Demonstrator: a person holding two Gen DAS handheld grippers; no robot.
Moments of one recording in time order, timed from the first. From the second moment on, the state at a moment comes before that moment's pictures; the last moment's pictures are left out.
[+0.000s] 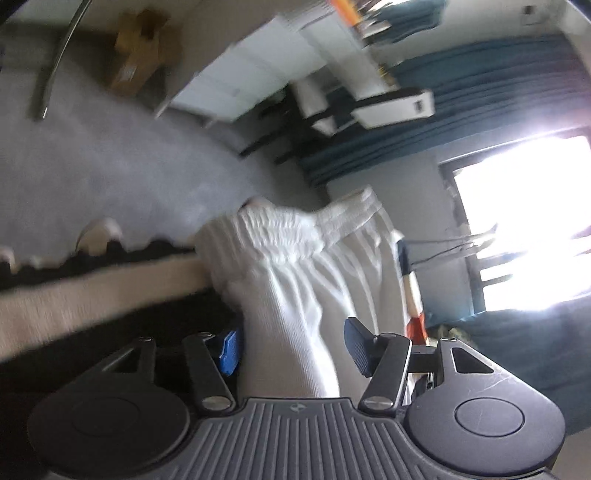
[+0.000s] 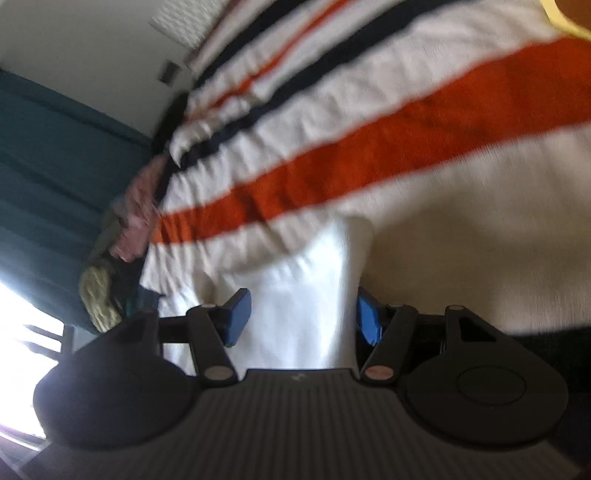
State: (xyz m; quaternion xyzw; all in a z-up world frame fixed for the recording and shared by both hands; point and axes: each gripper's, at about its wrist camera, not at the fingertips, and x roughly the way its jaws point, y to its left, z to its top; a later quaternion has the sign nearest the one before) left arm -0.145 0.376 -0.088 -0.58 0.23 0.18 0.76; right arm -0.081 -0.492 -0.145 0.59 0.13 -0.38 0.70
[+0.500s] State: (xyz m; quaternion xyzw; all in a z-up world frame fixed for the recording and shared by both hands) left arm -0.107 0.362 -0.062 -0.53 0.25 0.19 0.79; right arm -0.077 -0.492 -0.145 0.58 0.14 -0.36 0.71
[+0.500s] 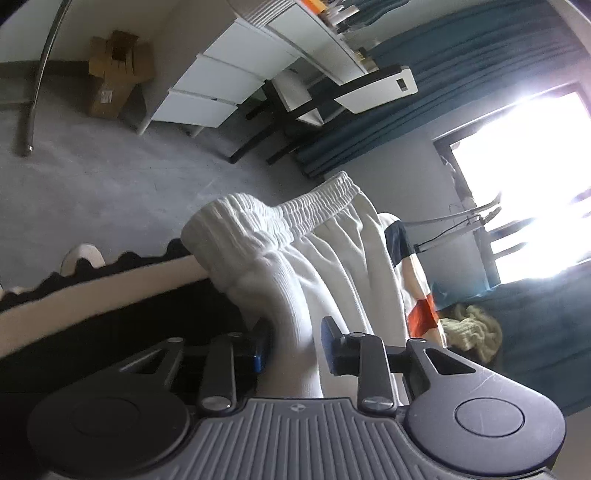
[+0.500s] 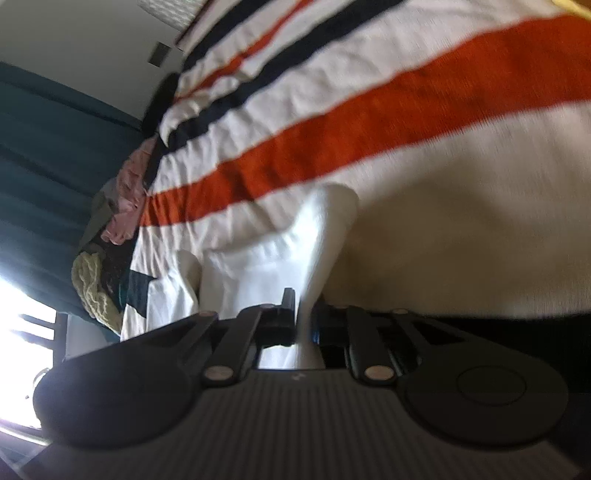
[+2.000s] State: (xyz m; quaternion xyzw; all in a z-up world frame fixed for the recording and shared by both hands) left arm -0.037 0.347 0.011 -0.51 0.11 0.13 0.85; right arm -0.022 -0.489 -0.060 0.52 0.03 -0.29 0.80
